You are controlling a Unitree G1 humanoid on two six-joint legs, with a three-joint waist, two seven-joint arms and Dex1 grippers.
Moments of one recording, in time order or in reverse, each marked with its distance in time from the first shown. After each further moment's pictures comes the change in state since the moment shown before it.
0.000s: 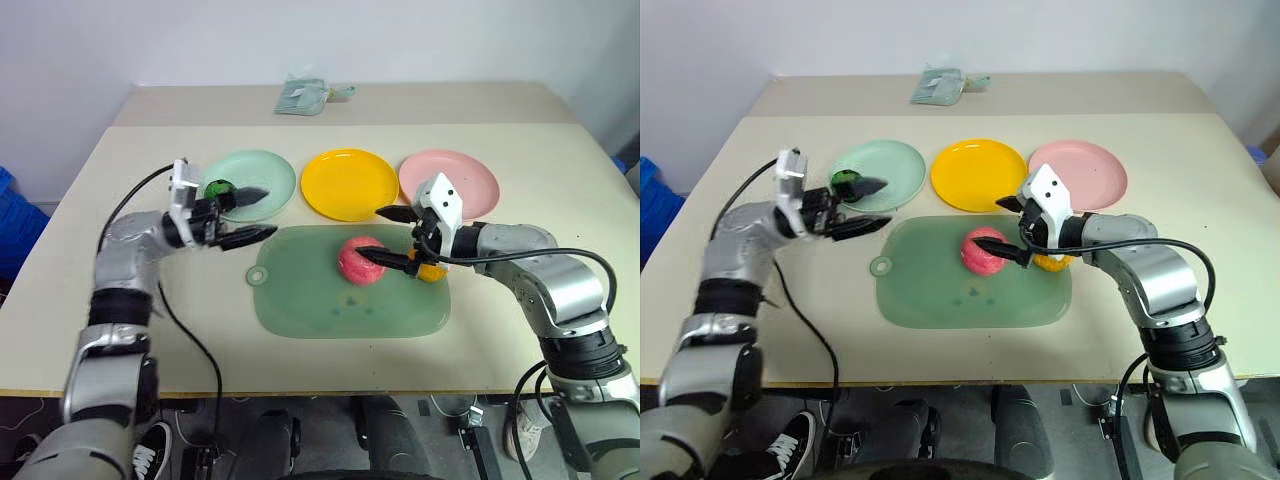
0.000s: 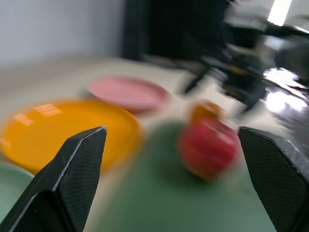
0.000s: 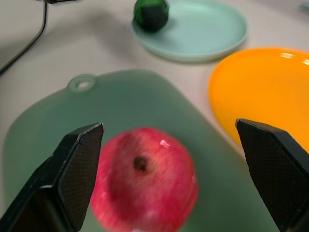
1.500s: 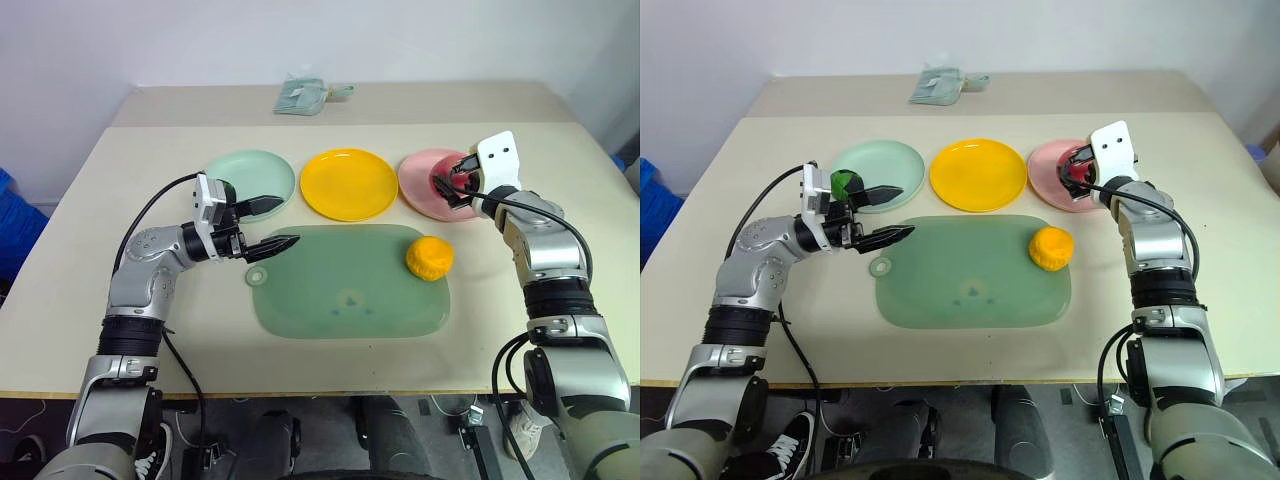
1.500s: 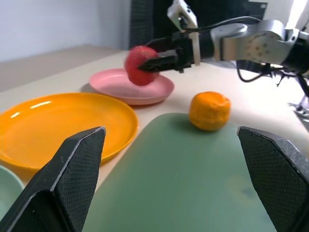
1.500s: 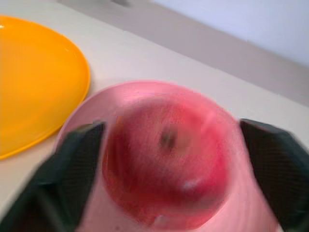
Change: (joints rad) left arm 0.083 -0.107 -0.043 -0.164 0.014 -0.120 0.277; right arm -0.241 0.112 -0.167 0.725 -0.363 -0.449 -0.490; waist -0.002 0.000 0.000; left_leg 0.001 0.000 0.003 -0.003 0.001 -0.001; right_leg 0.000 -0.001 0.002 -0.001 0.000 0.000
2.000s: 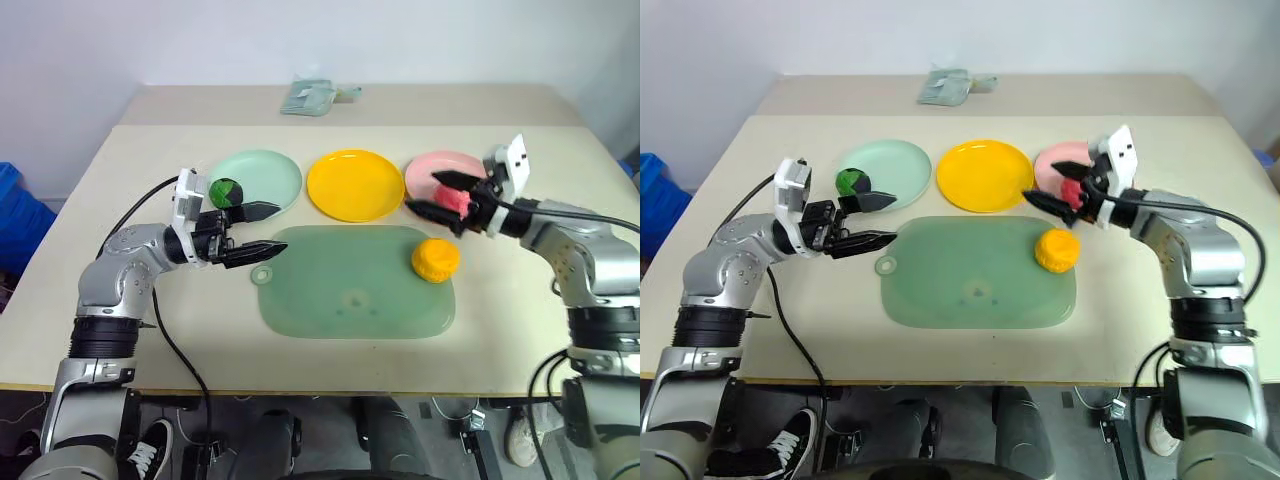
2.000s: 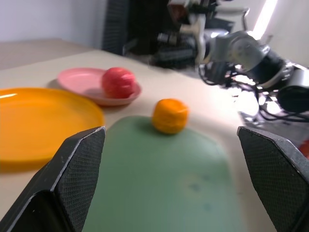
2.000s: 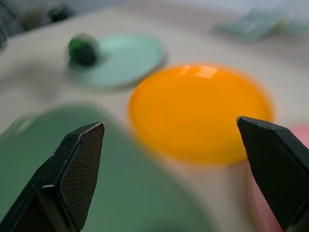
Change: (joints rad) left arm 0.016 0.109 0.006 -0.131 -0.159 0.256 -0.122; right arm 0.227 -0.239 -0.027 -0.458 0.411 0.353 0.602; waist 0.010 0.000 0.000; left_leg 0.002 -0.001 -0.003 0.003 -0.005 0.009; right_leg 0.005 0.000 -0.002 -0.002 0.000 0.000
